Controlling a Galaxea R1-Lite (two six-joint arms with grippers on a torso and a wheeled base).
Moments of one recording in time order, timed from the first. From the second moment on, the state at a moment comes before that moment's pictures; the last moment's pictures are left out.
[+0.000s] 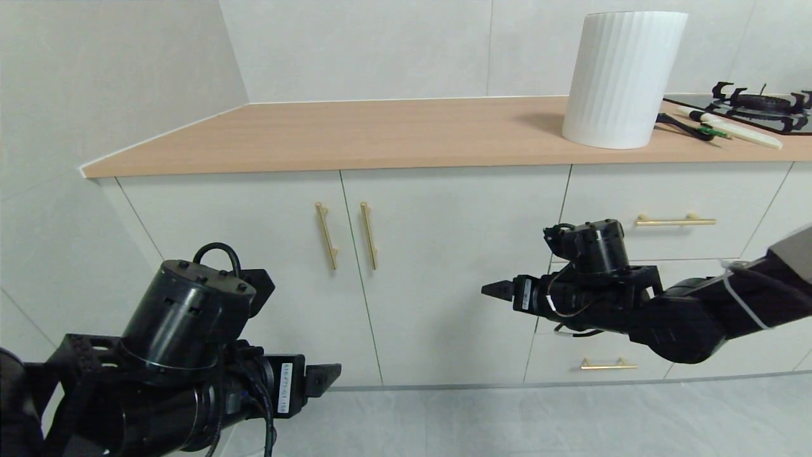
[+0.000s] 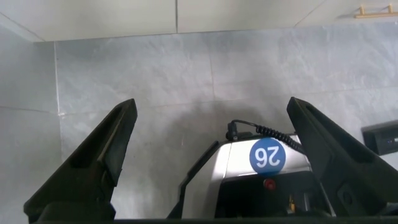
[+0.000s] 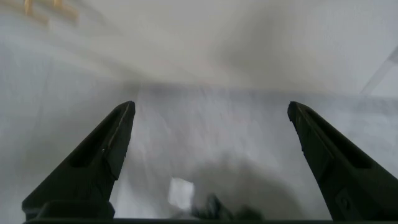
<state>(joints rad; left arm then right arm) -0.61 1.47 -0.70 0.04 0.30 -0.47 0.50 1.98 -0.98 -0.50 0.07 0.52</state>
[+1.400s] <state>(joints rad) -0.22 0.27 -0.36 0.08 0.29 0.07 0.28 0.60 -0.22 -0.46 -0.33 0.04</state>
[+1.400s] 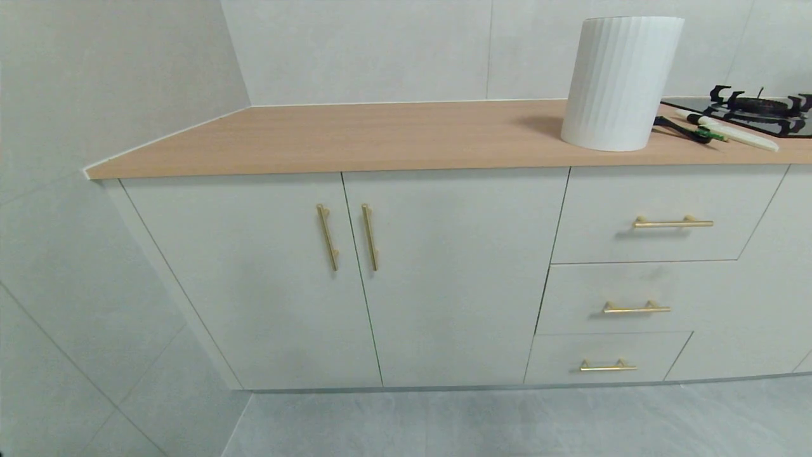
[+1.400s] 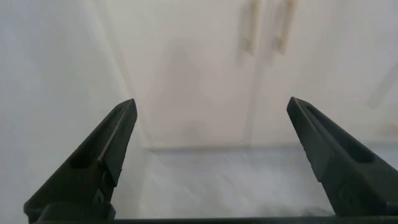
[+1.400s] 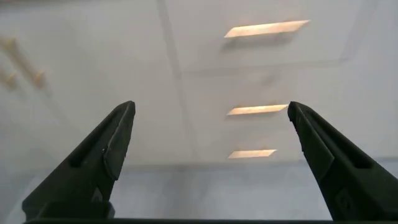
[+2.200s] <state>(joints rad) -0.01 0.00 -0.06 -0.04 0.21 0.15 0.00 0.01 -0.01 -0.12 -0.09 -0.06</state>
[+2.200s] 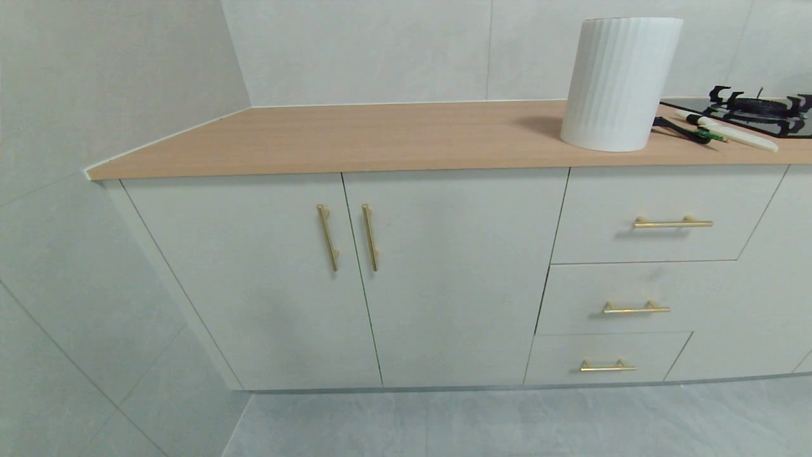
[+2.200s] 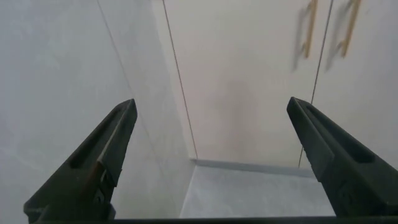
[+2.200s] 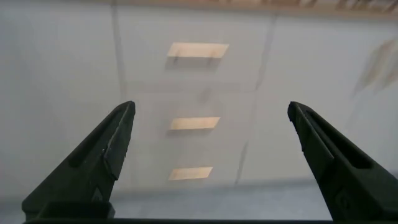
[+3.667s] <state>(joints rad) -0.01 0.00 0.00 0.00 -0.05 0.02 0.00 0.00 0.00 0.00 0.01 0.00</state>
